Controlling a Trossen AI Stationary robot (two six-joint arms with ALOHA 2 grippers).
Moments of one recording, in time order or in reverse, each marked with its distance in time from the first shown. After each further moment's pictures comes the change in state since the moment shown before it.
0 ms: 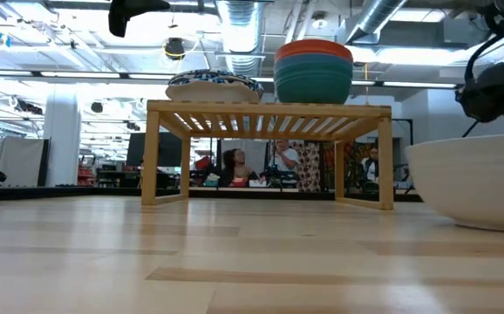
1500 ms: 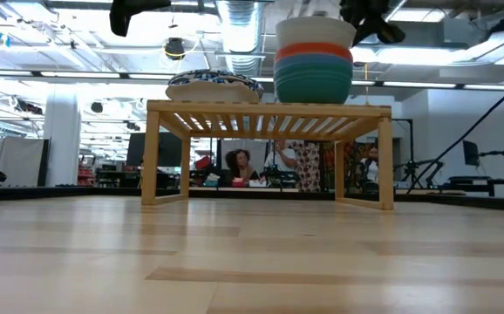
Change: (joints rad) left arm 0.000 0.000 0.000 -0.007 0.061 -0.002; right arm -0.990 0.313 1.117 -0.370 -0.130 -0.903
